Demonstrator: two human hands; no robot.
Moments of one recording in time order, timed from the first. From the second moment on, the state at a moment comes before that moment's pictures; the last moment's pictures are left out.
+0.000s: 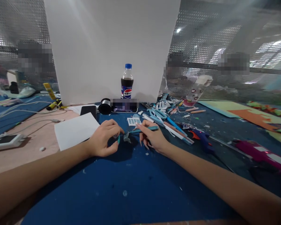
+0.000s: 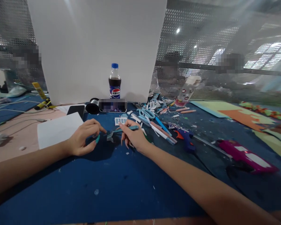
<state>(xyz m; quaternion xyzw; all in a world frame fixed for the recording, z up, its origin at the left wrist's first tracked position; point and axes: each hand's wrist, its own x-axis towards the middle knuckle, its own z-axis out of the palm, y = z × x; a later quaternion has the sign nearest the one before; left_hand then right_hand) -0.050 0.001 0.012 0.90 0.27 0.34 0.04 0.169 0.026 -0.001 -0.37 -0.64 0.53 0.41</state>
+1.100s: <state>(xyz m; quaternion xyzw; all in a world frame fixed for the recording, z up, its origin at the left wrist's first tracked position) -0.048 0.002 0.010 0.90 0.27 0.33 0.03 0.170 0.030 -0.004 -0.37 -0.66 0.53 0.39</state>
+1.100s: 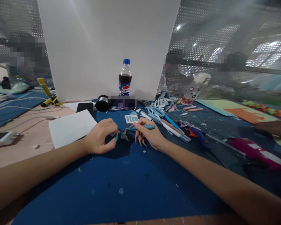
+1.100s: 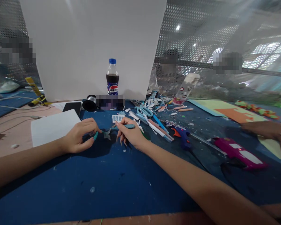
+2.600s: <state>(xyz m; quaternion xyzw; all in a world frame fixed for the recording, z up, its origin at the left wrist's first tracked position) -0.047 0.002 0.010 0.90 0.28 0.32 0.02 0.171 0.025 0.003 -0.34 -0.70 0.52 0.35</state>
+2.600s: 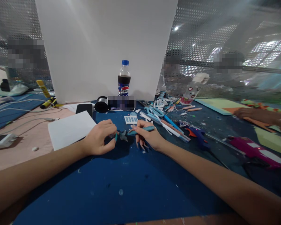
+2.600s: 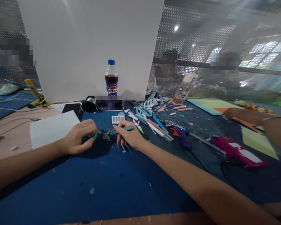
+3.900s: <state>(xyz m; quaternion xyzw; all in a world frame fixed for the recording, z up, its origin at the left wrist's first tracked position) -0.047 0.002 0.010 0.91 0.27 0.32 0.03 0.171 0.023 0.003 -0.35 -0.65 0.57 0.36</state>
